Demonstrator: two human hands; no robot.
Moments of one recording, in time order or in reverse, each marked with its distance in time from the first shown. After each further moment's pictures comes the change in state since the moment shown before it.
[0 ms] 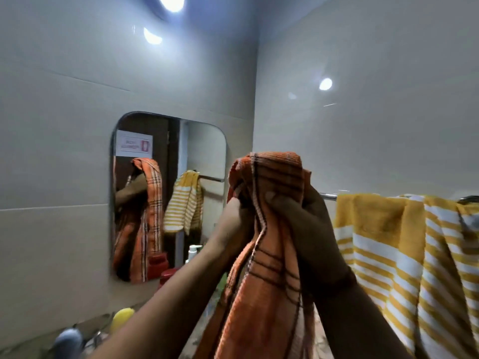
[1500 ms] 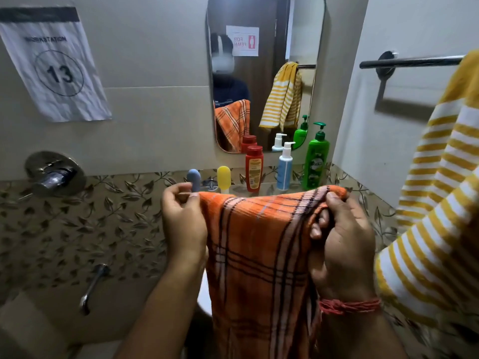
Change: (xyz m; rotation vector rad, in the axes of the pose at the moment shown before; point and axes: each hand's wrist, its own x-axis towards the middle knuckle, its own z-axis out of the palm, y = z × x) left_hand -0.252 -0.051 -0.037 0.249 1.225 -0.104; right_hand -0.183 0.028 -0.020 0.548 0.403 0.717
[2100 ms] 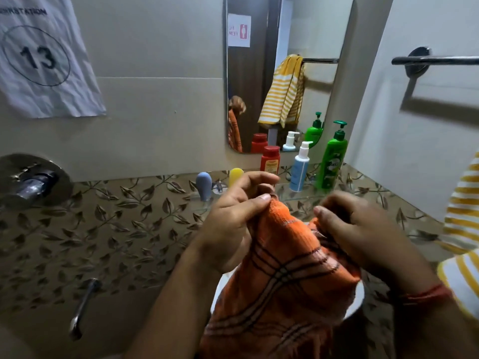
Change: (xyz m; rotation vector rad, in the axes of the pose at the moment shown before) left_hand 0.062 0.015 -0.014 -0.434 -1.053 -0.377; right_hand 0.038 0.028 0.039 -1.644 -0.412 -0.371
